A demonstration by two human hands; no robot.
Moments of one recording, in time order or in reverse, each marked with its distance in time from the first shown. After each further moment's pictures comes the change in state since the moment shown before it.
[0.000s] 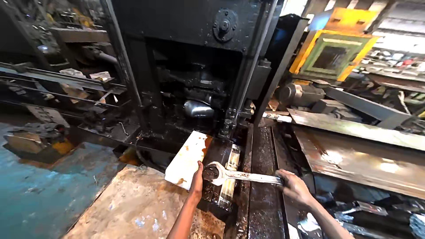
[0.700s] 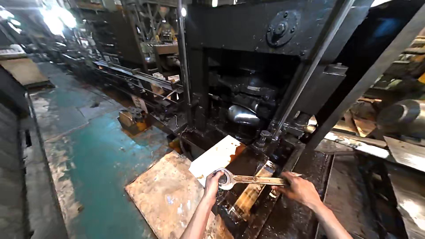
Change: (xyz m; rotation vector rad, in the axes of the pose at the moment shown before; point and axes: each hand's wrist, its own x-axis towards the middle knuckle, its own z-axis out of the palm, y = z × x) left_hand -0.009 -0.009 0.038 -0.077 0.414 0.055; right_hand 0.134 0.010 0.021 -0.167 -0.183 -0.258
